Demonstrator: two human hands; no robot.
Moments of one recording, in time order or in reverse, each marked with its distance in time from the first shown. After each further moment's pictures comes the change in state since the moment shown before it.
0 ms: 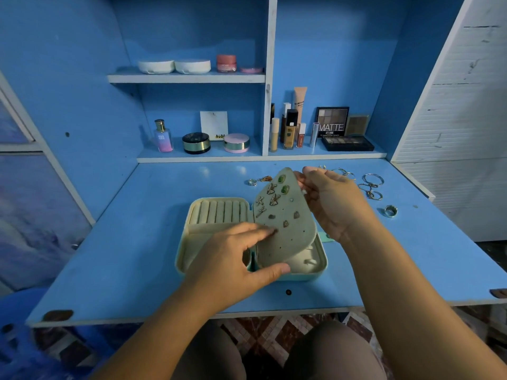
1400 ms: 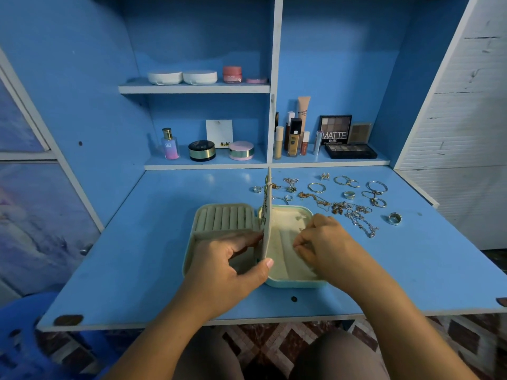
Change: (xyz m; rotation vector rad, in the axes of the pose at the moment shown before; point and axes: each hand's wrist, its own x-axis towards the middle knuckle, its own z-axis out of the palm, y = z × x) left_hand -0.008 -0.016 -0.003 -0.344 0.107 -0.001; right_hand -0.029 0.037 -0.031 -1.658 -0.225 -0.388
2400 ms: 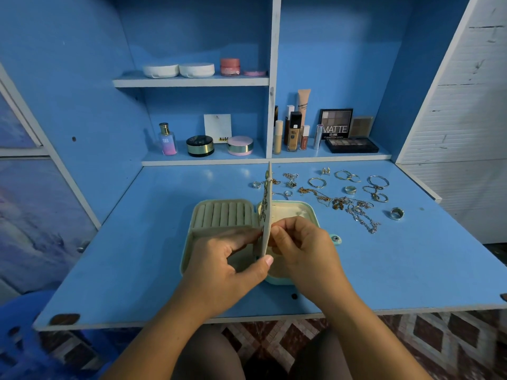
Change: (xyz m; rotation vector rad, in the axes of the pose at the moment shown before) left_hand 0.000 -0.001 0.001 -0.014 -0.005 -0.005; right_hand -0.013 -0.045 0.022 0.920 0.209 0.233
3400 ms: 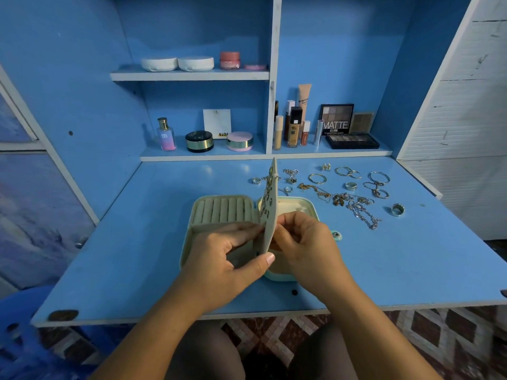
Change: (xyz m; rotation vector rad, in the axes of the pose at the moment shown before) left_hand 0.002 -0.003 -0.003 0.005 -0.046 -0.024; right_hand 0.004 0.002 -0.002 0.029 -0.042 0.001
